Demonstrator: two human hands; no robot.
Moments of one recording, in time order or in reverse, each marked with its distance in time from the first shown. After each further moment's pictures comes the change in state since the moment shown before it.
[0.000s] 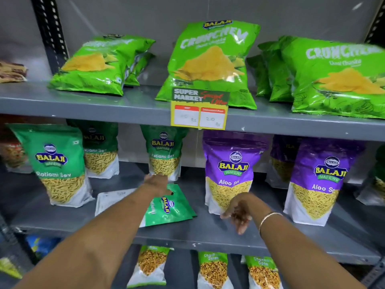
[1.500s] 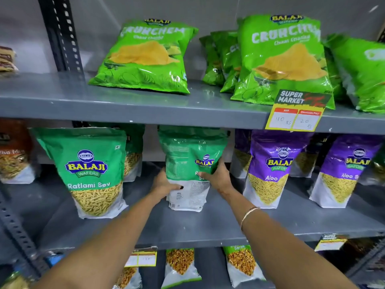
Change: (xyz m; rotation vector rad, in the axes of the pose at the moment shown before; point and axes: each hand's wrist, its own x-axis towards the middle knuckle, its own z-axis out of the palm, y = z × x) left_hand 0.024 -0.140 -0.002 -1.016 0.070 0.084; right_hand -0.036 -0.186 0.156 0.514 0.828 -0.753
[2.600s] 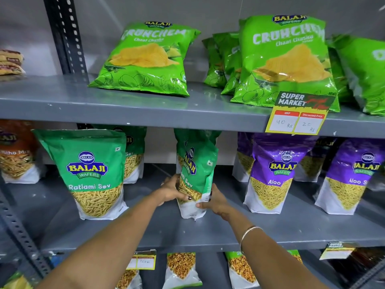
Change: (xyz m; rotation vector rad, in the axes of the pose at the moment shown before) left_hand 0.001 0.006 0.011 0.242 -0.270 -0.098; right_hand 0.002 0.073 0.014 -0.077 -0.330 0.120
